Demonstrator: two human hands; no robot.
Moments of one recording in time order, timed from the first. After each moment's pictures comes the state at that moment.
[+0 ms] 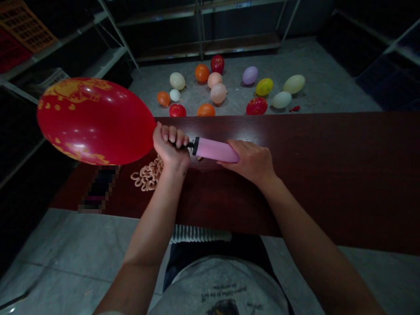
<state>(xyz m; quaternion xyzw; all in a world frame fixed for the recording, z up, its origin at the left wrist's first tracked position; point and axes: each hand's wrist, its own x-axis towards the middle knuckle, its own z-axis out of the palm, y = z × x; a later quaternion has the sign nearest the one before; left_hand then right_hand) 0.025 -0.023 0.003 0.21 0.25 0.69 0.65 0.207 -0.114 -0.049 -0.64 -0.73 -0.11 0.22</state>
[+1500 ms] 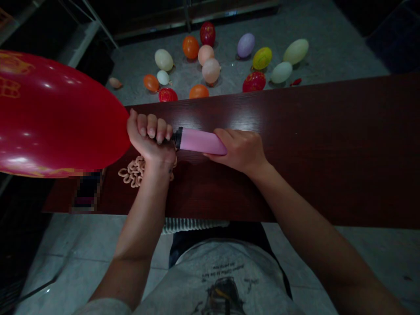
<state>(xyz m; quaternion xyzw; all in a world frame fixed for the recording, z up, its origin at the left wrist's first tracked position) 0.014 -0.025 -0.001 0.28 0.32 0.61 0.67 0.197 -0.117 -0.051 -0.63 -0.74 -0.10 0.22</state>
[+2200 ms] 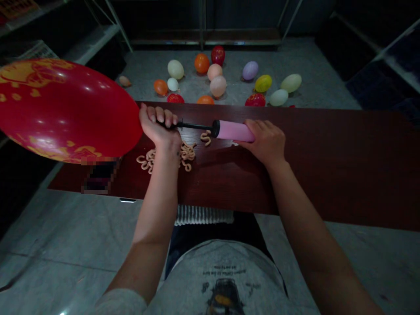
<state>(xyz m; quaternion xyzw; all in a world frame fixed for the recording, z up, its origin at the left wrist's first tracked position) -0.025 0.005 -0.010 0.33 0.26 0.69 0.59 0.230 -0.106 -0.059 -0.67 -0.70 -0.17 0.18</state>
